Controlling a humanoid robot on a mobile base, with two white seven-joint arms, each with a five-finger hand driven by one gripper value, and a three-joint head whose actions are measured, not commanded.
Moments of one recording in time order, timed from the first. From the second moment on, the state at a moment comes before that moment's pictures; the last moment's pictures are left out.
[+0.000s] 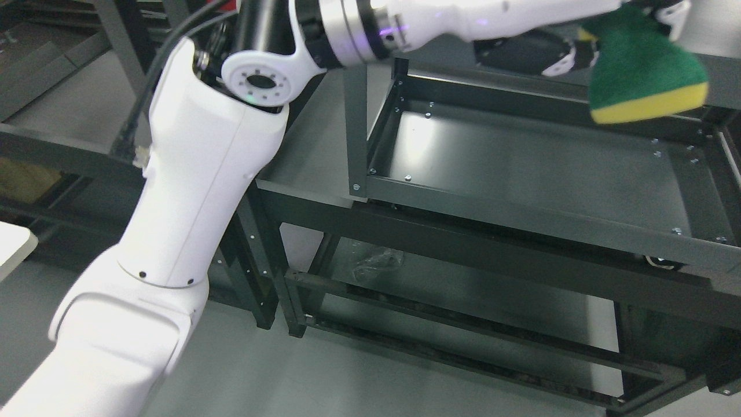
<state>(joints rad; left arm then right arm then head) -1.41 0.00 -0.48 -1.40 -0.40 -0.71 -0.55 -0.08 0.00 -0.21 0.00 -0.12 0.00 -0.08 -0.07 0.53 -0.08</state>
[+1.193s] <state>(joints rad) -1.62 0.00 -0.85 -1.17 -0.83 -0.63 -0.28 -0.08 0.00 -0.21 0.00 -0.12 0.00 -0.07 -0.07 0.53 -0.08</state>
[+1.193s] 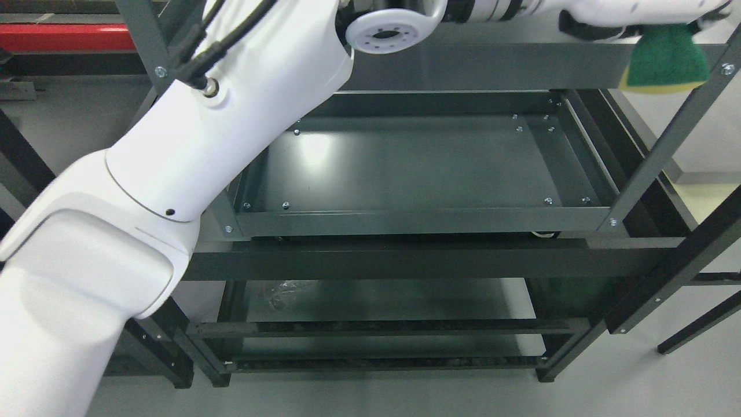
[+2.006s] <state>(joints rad) -1.54 0.05 -0.74 -1.11 -0.90 -0.73 -0.37 -0.08 0.00 -0.21 0.00 -0.12 0.00 -0.07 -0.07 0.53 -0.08</state>
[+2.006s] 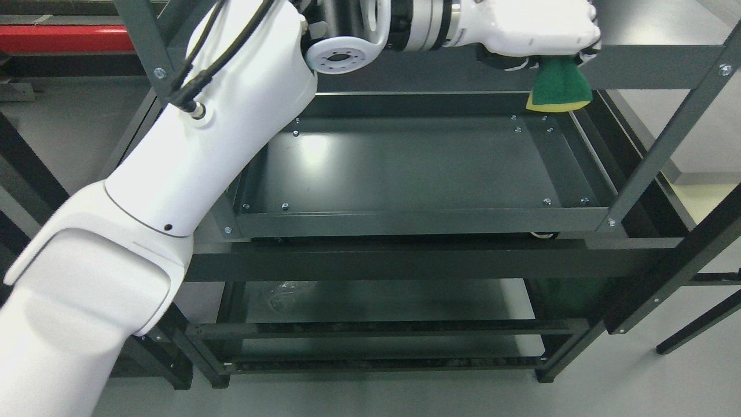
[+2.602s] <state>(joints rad) -1.51 0.20 -0.63 -1.18 -0.89 -0.79 -0.51 -0.08 0.00 -0.21 0.00 -0.12 0.00 -0.07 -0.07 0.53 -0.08</state>
